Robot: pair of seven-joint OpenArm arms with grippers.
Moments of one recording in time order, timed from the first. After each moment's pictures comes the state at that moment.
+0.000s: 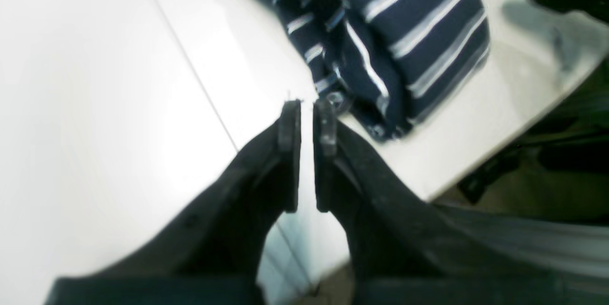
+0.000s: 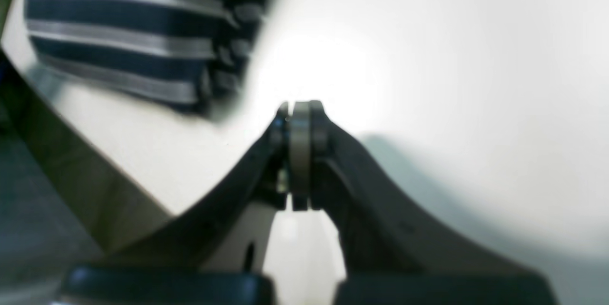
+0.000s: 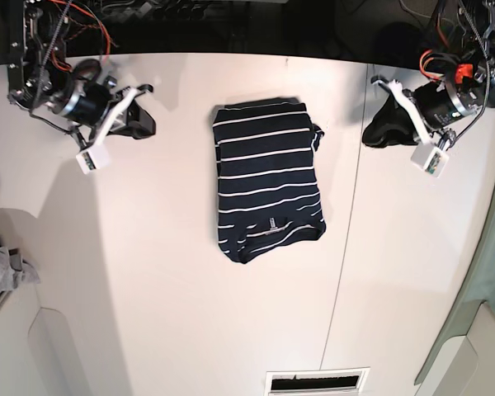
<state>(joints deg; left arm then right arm) 25.3 -21.8 -15.7 102.1 -38.0 -38.0 41.7 -15.3 15.8 4.0 90.6 35.9 32.7 -48.1</state>
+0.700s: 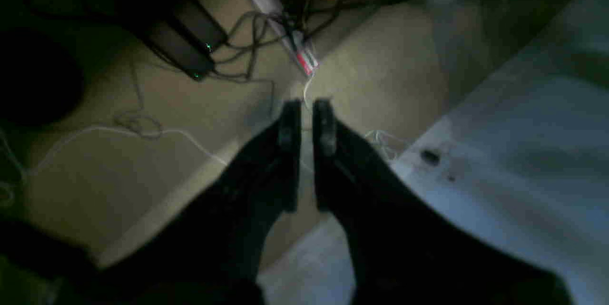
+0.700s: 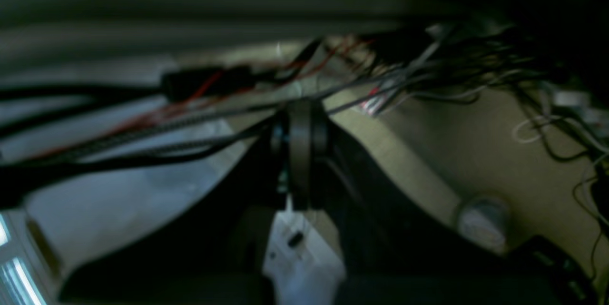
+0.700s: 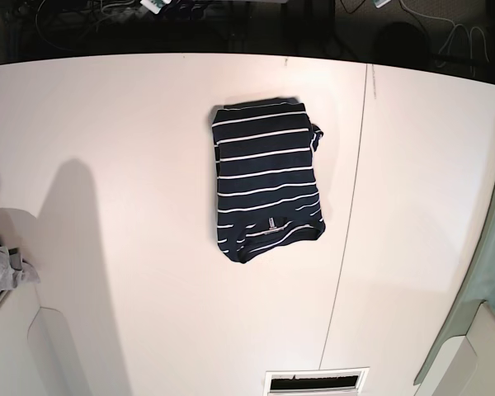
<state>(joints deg) 48.5 -26.1 4.3 90.3 -13.2 -37.8 31.2 -40.7 20.8 -16.5 90.7 25.5 33.8 -44.1</state>
